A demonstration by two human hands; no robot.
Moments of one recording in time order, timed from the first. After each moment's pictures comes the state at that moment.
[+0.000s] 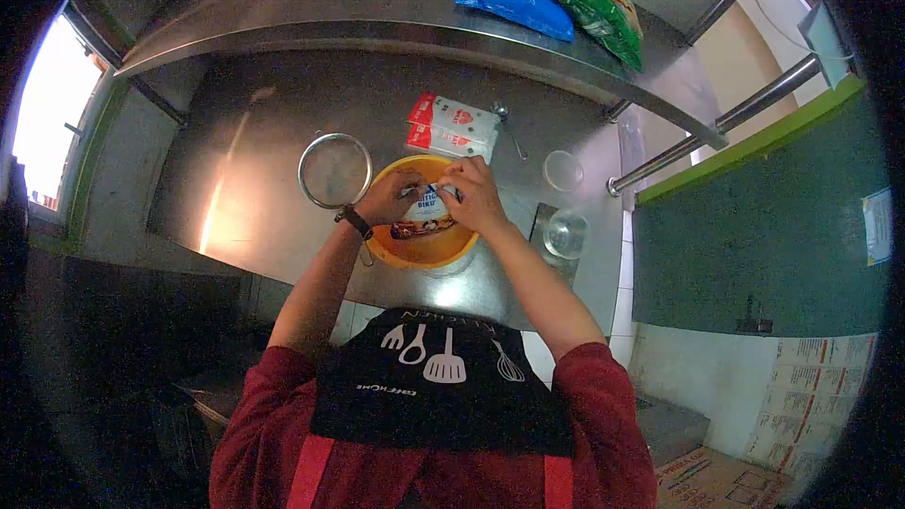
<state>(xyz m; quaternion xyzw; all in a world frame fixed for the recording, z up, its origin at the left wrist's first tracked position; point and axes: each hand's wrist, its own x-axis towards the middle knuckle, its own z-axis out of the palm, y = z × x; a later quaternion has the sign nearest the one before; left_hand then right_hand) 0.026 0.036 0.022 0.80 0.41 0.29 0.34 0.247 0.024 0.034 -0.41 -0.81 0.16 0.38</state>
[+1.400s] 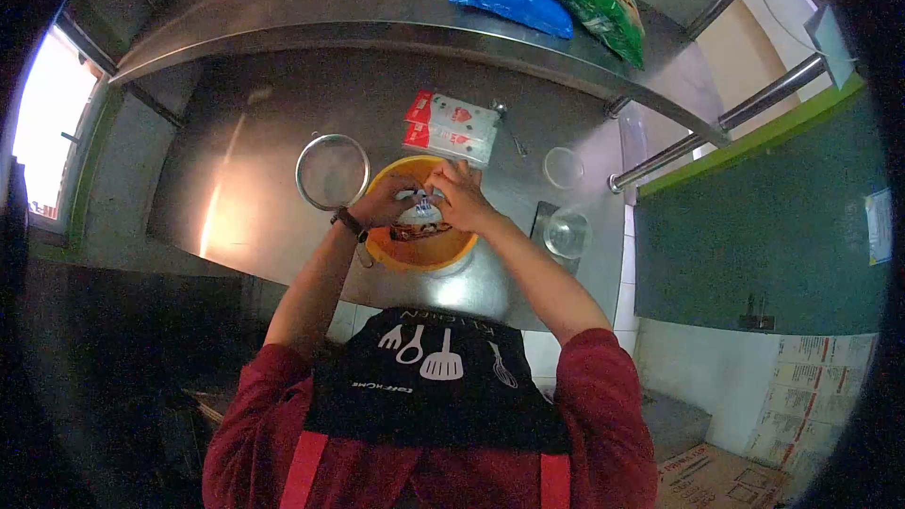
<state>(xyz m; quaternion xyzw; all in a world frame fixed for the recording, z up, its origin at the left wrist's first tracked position) 0.019 0.042 -0.004 0.77 0.35 0.33 0.42 0.240 0.030 0.019 -0.42 -0.86 0.18 0.23</state>
